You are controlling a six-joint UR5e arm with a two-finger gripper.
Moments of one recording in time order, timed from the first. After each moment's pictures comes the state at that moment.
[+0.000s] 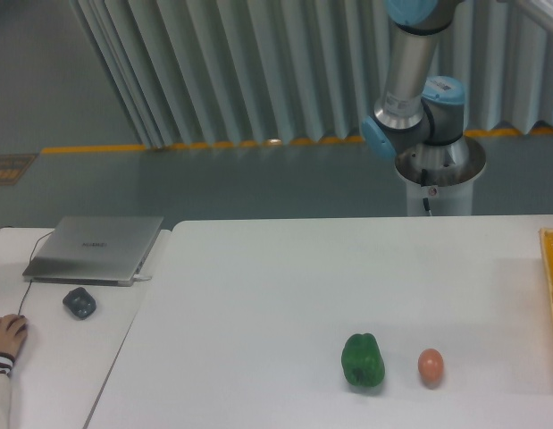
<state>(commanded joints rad) 2.80 -1.94 -1.49 -1.15 1.55 1.05</state>
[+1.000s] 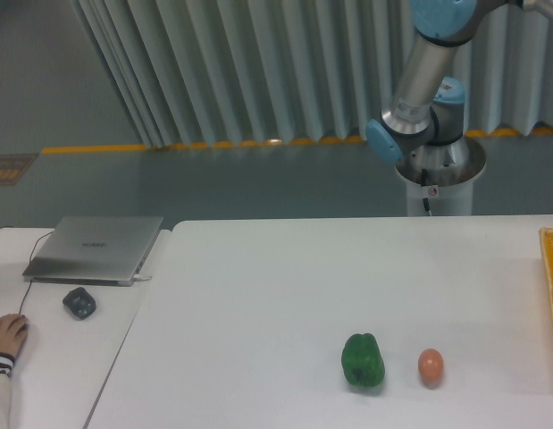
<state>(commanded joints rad) 2.89 -2.03 -1.44 -1.05 1.52 1.06</state>
